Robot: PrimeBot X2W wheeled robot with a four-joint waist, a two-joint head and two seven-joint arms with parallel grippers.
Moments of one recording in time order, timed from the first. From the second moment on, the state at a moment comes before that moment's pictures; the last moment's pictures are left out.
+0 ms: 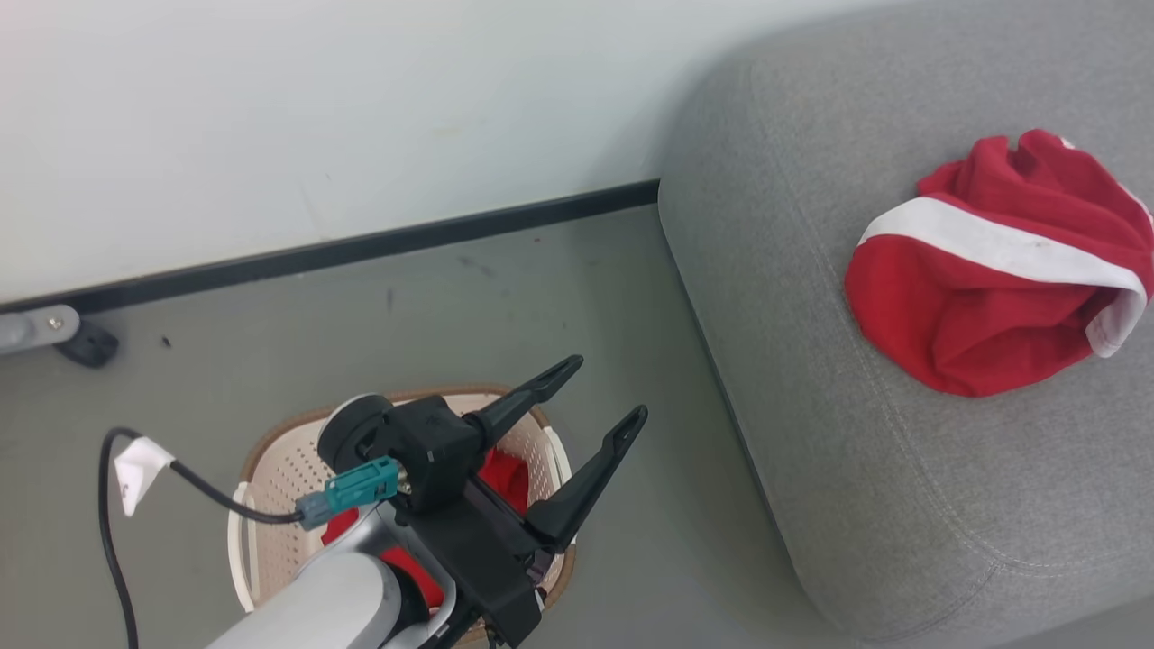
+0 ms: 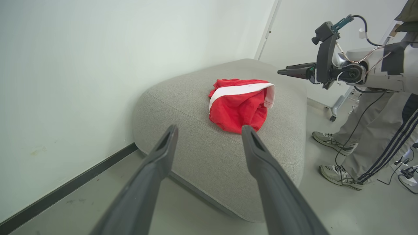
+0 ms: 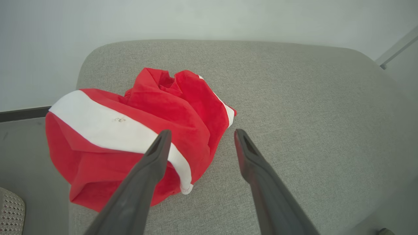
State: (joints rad) left arm -0.61 0.40 -0.84 -0.04 -0.76 -0.04 0.00; right arm -0.86 -0.71 0.59 0.86 0.75 0.09 0.08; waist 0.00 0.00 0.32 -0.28
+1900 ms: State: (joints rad) left arm -0.02 0.46 -0.42 0.01 -0.80 0.12 -0.24; right arm -0.11 -0.60 0.51 0.07 0.74 -0.12 -0.25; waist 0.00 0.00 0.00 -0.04
